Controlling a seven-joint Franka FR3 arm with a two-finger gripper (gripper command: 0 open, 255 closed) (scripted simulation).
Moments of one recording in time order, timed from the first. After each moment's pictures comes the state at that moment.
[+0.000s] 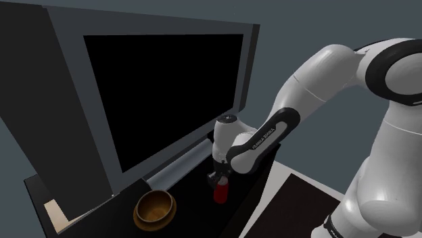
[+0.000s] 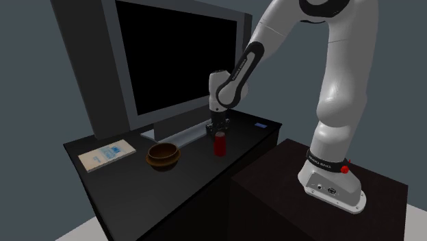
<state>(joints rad) 0.06 0.15 0.24 -2.51 -0.09 2.64 0.48</state>
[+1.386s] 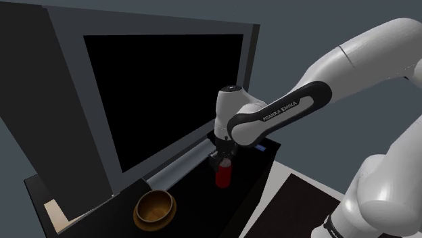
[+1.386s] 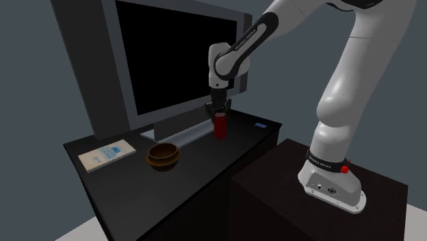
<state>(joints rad) 0.06 -0.10 0.25 -2.46 0.03 2.34 0.39</state>
